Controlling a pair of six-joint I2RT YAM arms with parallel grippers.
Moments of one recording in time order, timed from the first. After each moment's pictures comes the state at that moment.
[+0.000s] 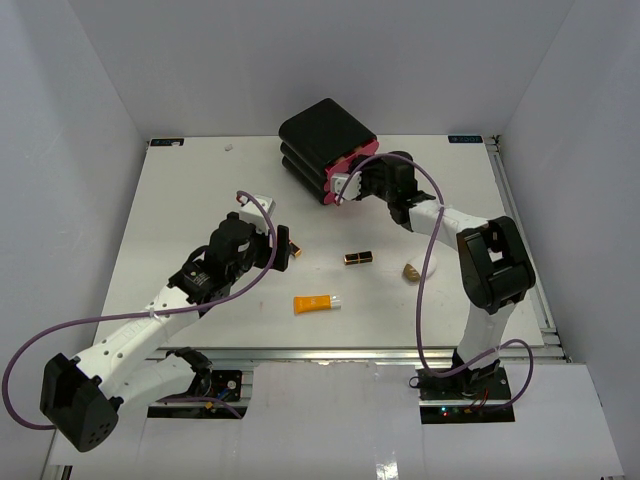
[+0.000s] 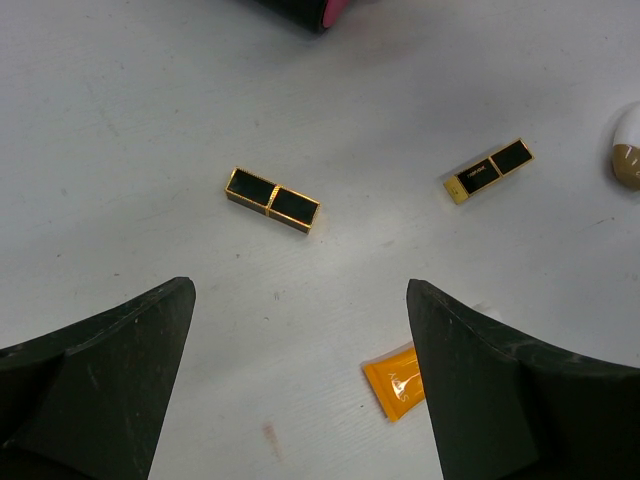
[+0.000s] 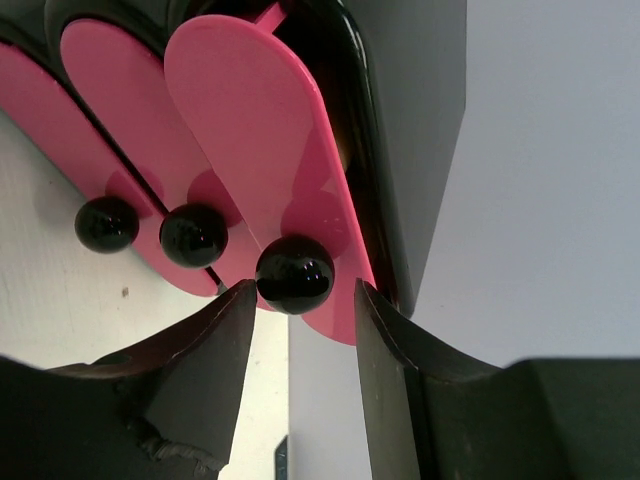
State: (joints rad) left arm -0.63 0.98 0.75 -0.21 -0.17 -0.18; right arm 0.43 1.86 1.23 0.32 -0.28 -1.39
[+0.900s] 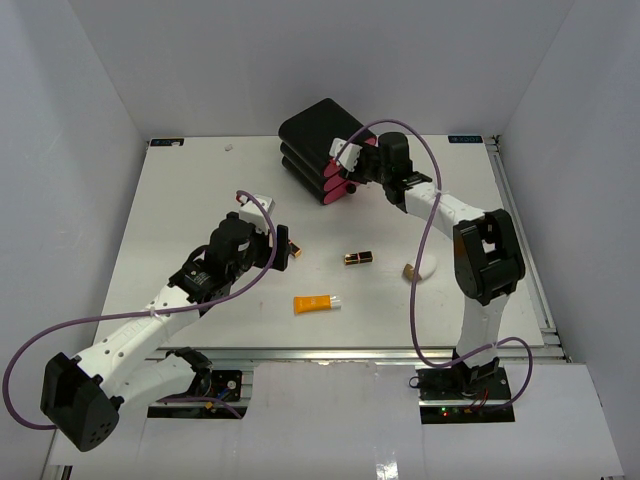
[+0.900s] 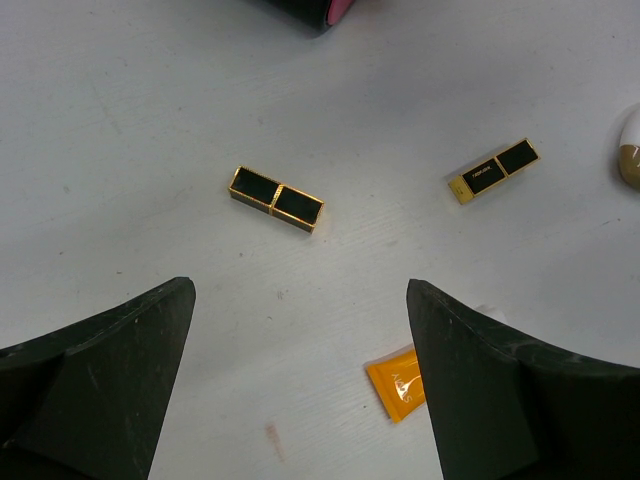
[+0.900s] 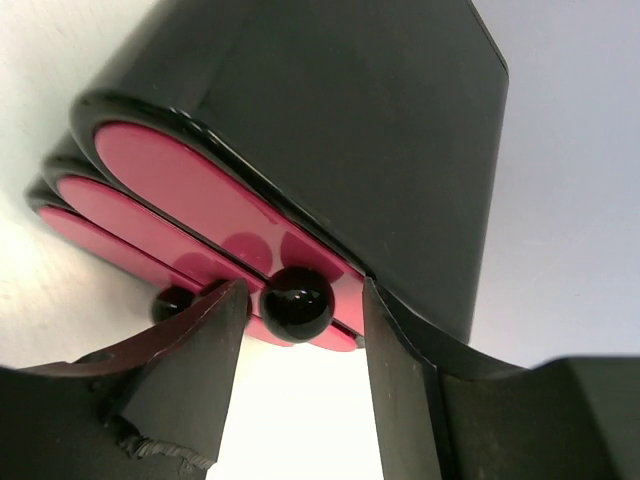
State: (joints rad) left arm -0.63 0.99 0.75 -0.21 -0.17 -0.18; right arm 0.43 1.93 1.44 0.16 -0.32 -0.93
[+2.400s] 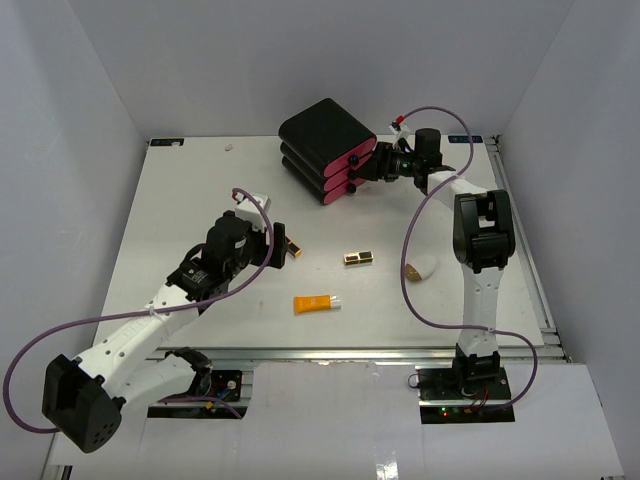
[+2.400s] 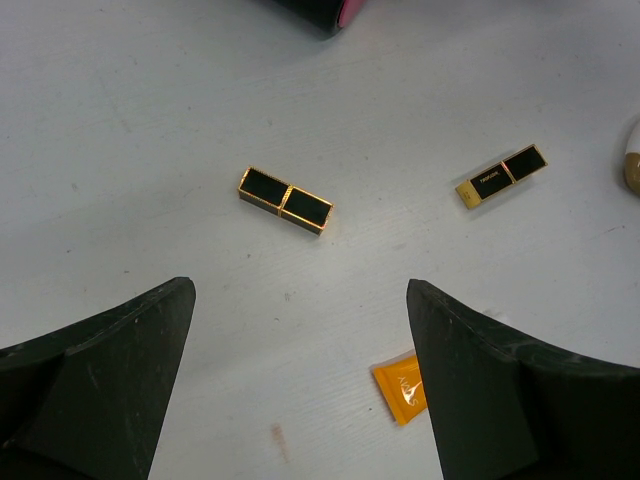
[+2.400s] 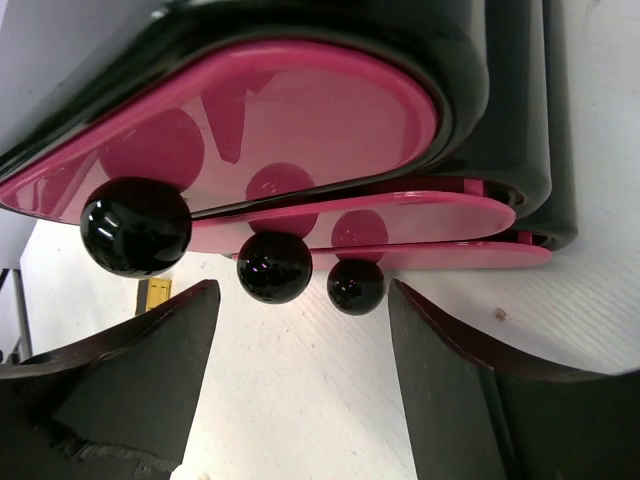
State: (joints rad) left arm -0.59 0.98 0.75 -0.21 -0.15 -0.18; right arm 0.17 2.24 1.65 0.15 -0.85 0.34
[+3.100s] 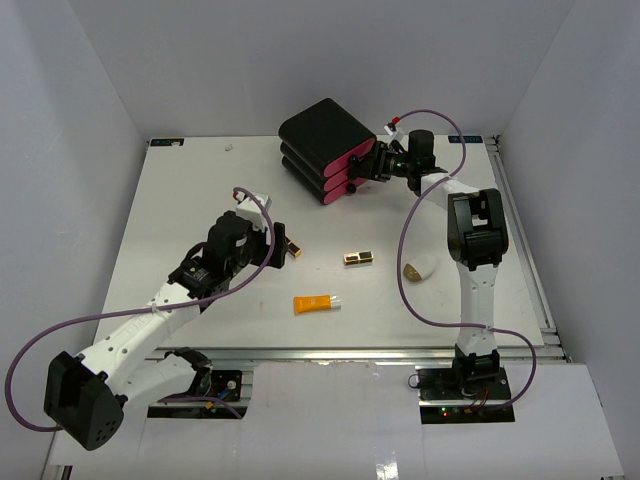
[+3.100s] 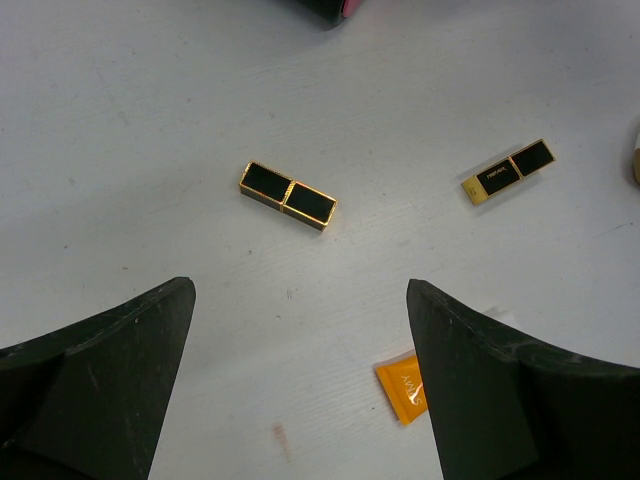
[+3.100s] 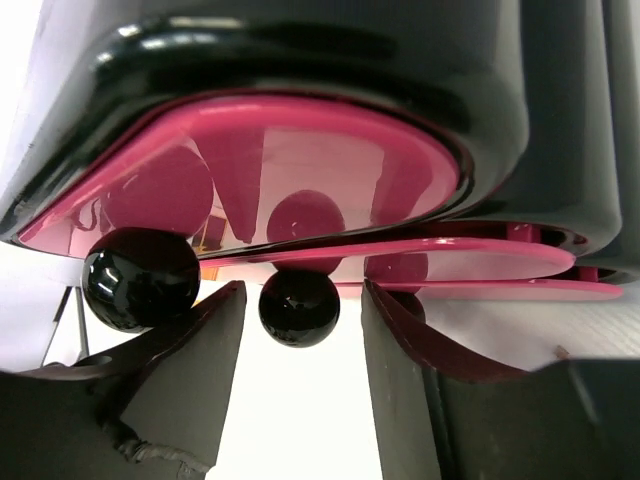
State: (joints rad) left arm -0.58 1.00 0.75 -0.21 -0.14 -0.18; right arm 0.19 2.30 1.67 0.25 -0.87 0.51
